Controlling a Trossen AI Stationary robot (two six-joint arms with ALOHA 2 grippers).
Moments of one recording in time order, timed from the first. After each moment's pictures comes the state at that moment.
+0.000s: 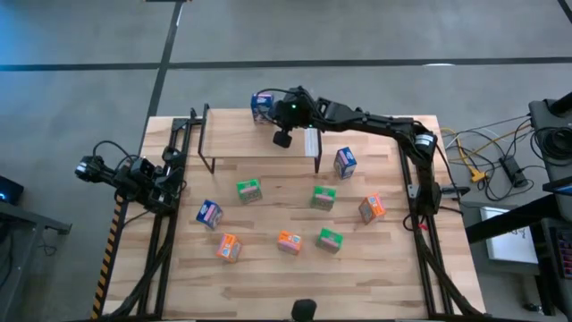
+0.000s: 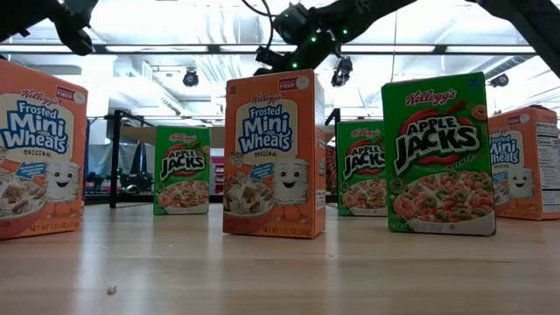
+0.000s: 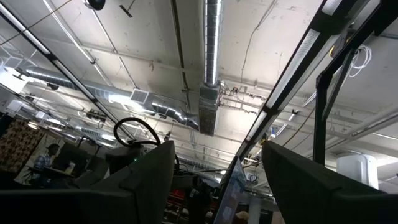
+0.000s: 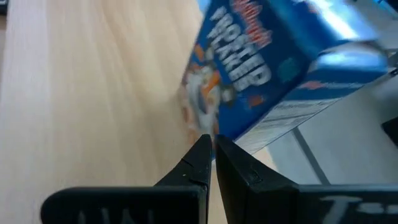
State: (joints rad) left arm -0.40 0.12 0.02 1.00 -0.50 0.12; right arm -0.42 1.99 1.77 -0.37 0.08 -0.29
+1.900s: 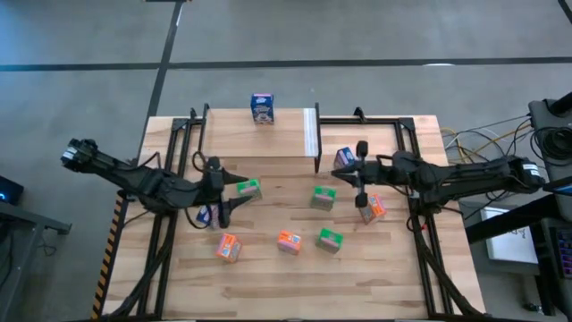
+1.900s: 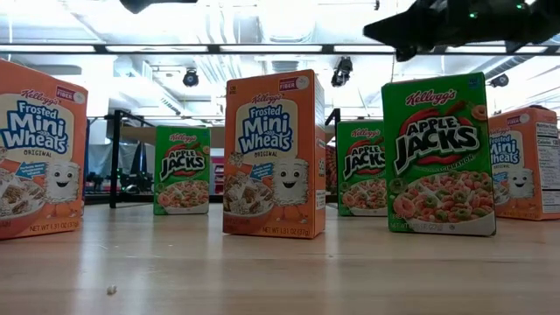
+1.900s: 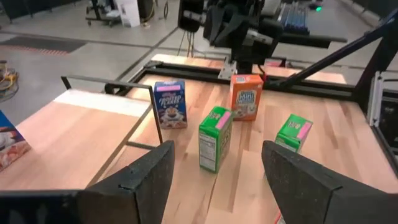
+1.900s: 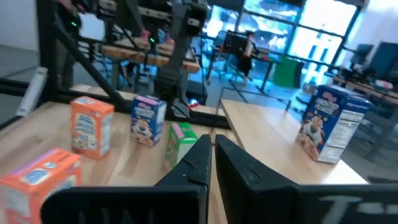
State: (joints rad) left arm -0.39 1.00 0.91 -0.30 -0.63 -0.26; right arm -0.09 0.88 0.43 0.46 -0.06 -0.22
